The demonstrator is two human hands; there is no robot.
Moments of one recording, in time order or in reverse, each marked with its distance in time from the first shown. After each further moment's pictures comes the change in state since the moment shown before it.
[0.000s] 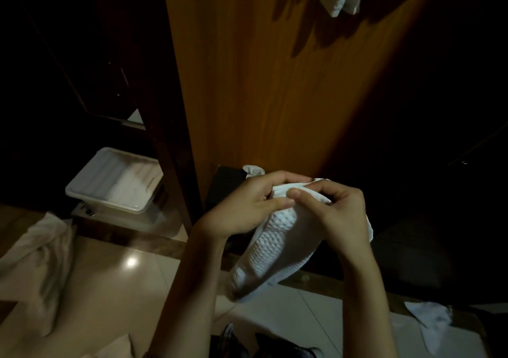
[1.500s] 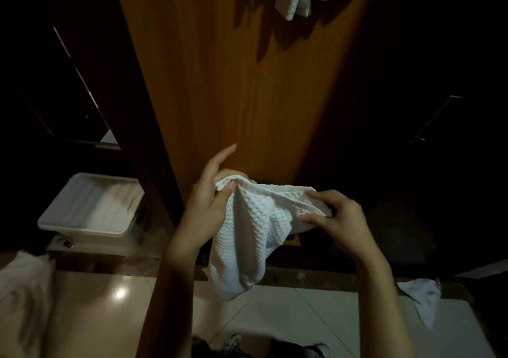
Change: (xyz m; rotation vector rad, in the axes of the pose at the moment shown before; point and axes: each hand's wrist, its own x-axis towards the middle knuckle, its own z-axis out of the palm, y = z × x) left_hand -0.027 -0.024 -0.003 0.189 0.438 0.150; right_hand -0.022 0.073 -0.053 -0.413 0.012 0.049
